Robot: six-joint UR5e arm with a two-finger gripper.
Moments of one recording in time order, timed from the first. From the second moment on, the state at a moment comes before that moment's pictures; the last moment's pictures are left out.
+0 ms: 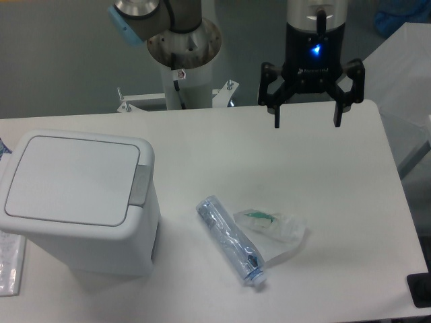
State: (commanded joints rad) arm 2.64 -1.71 -1.29 -1.37 1.42 0.69
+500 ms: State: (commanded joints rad) arm 2.63 -1.72 -1.29 -1.37 1.37 0.64
